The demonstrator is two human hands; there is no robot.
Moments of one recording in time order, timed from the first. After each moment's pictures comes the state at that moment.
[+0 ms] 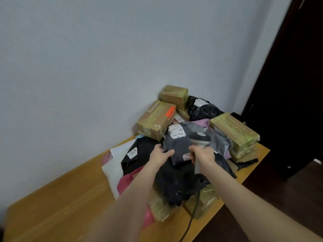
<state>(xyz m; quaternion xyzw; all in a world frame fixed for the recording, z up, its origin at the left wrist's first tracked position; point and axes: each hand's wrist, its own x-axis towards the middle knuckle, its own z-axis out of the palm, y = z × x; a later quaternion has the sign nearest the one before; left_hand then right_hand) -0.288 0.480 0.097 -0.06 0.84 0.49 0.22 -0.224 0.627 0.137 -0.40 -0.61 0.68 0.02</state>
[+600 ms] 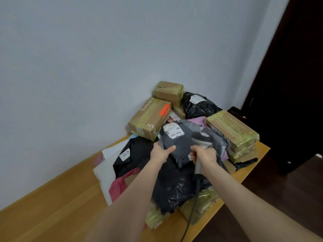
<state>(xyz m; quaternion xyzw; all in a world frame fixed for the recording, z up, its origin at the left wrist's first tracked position) -0.322 0.527 0.071 -0.15 0.80 0.53 0.22 -0.244 0.664 0.116 -0.43 -0.56 0.71 0.04</state>
